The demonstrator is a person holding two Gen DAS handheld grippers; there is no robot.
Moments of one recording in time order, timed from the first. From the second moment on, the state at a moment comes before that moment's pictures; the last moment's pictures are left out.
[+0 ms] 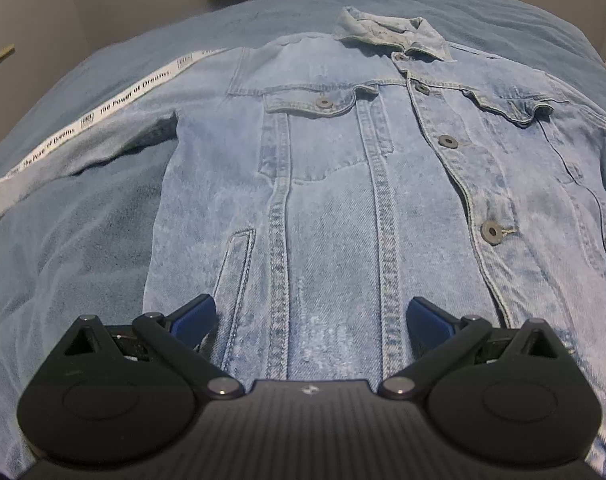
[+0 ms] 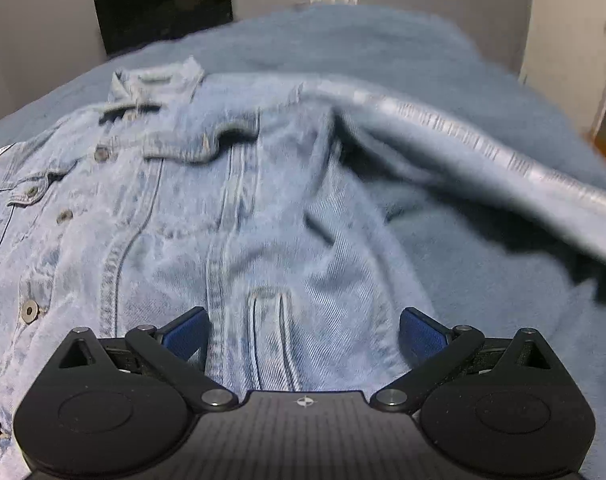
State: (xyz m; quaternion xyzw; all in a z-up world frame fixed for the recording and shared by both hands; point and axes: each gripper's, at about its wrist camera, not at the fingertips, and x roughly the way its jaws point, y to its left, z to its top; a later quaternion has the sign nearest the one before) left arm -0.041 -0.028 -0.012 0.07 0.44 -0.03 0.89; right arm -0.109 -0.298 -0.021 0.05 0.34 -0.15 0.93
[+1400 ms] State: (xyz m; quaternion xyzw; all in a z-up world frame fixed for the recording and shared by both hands) left arm 0.041 0.010 -0.014 0.00 0.45 0.01 0.89; right arm -0.275 -0.570 -0.043 0.53 0.09 -0.42 0.73
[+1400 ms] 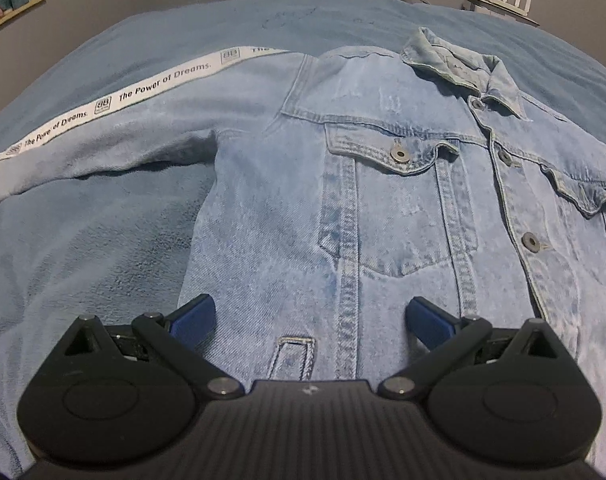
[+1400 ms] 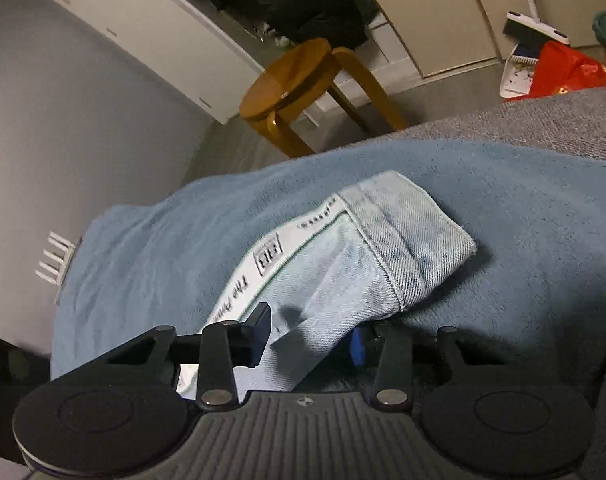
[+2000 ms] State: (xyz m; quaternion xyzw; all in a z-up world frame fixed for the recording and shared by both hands) left arm 0.050 0.004 -0.009 0.03 0.41 0.00 0.91; right arm -0.171 -0.471 0.079 0.21 0.05 -0.29 0.93
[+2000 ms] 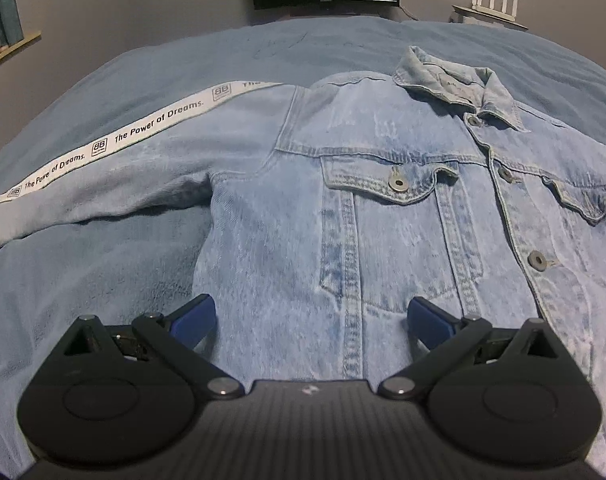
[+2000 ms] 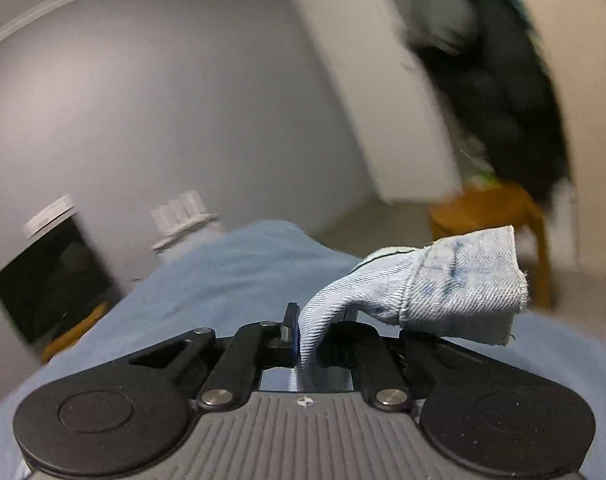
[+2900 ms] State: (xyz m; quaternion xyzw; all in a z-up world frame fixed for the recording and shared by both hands) left arm 0.070 0.031 -0.023 -0.02 0.41 -0.01 0.91; right arm 0.045 -0.104 0.108 0.03 0.18 0.00 0.98
